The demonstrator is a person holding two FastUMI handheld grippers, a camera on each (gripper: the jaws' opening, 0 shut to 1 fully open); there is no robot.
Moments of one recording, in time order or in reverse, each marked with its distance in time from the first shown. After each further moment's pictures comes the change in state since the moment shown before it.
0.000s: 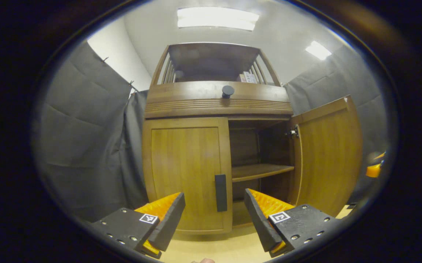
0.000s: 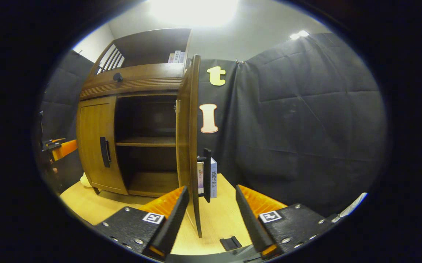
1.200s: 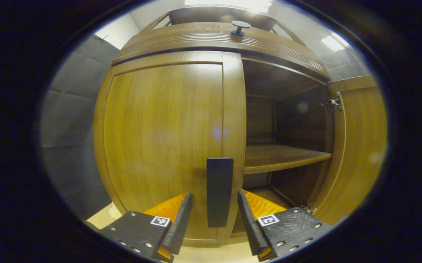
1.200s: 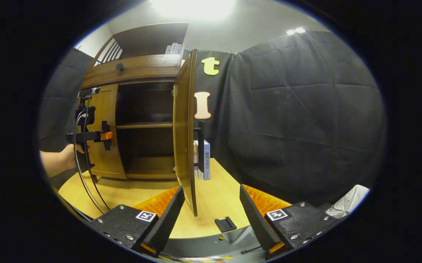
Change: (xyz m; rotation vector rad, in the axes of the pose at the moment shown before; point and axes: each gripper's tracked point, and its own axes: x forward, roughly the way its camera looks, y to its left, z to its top) left arm 0.142 -0.007 -0.084 -0.076 0.216 0.042; right arm -0.051 -0.006 -0.051 0.023 0.113 -0.051
